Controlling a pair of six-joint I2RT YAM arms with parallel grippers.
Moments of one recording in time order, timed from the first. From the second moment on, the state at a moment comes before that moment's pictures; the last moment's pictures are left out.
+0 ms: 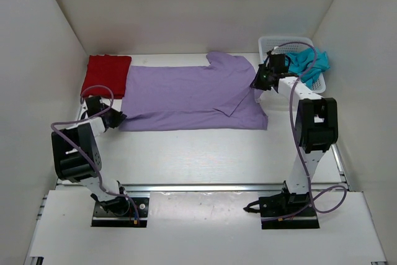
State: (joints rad) left arm 0.27 1.62 0.75 0.05 0.19 -0.81; right arm 0.07 1.93 1.42 -0.24 -0.20 0.36
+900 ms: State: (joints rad) left arm 0.31 1.40 0.49 0.09 0.21 -0.81; right arm 0.03 1.38 0.73 -0.02 -0.18 0.51
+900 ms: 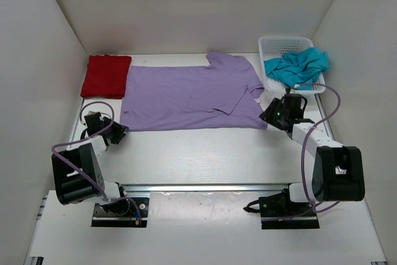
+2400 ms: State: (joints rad) left arm 0.36 0.89 0.35 -0.43 0.16 -0.66; right arm -0.06 0.62 0.31 -0.42 -0.22 0.64
